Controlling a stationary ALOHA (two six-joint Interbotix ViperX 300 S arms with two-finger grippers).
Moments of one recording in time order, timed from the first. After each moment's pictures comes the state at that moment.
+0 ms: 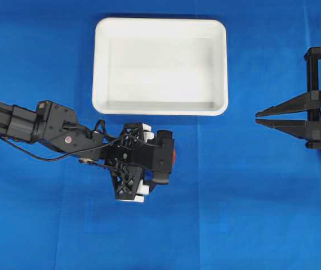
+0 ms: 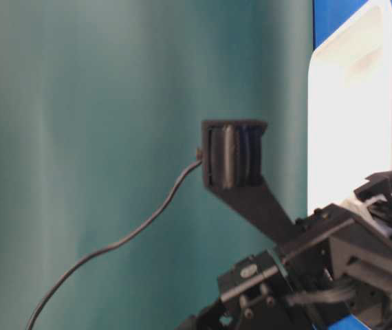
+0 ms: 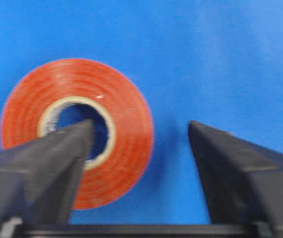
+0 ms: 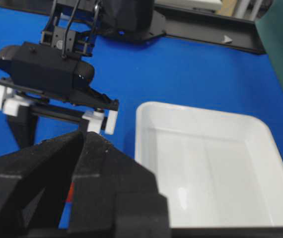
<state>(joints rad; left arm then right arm) -0.16 0.31 0.43 0.02 0.24 -0.10 -0.02 -0.87 1.15 0.00 -0.17 -0.01</state>
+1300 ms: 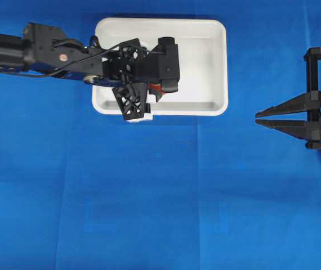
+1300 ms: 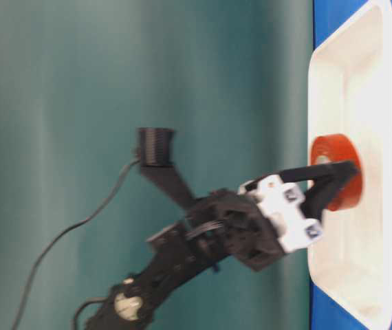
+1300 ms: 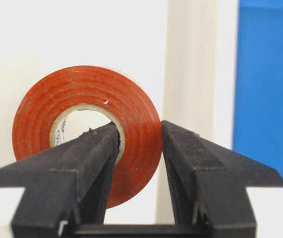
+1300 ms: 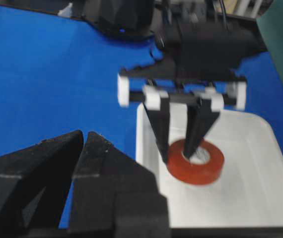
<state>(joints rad) 0.19 0.22 0.38 0.09 0.35 0.06 -0.02 -0.87 1.15 0.00 -0.17 0.00</state>
